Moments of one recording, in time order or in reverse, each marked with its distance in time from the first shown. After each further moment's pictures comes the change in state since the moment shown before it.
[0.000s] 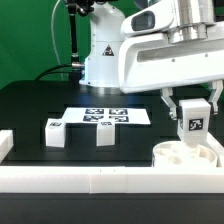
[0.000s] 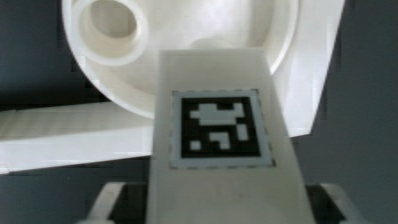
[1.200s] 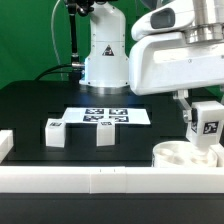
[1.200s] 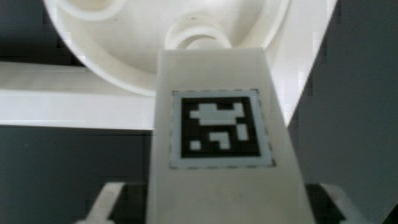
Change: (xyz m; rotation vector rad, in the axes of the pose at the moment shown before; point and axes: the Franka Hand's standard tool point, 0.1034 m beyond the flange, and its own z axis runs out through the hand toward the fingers) arm 0.012 -0.017 0.008 -0.008 -0.017 -0.165
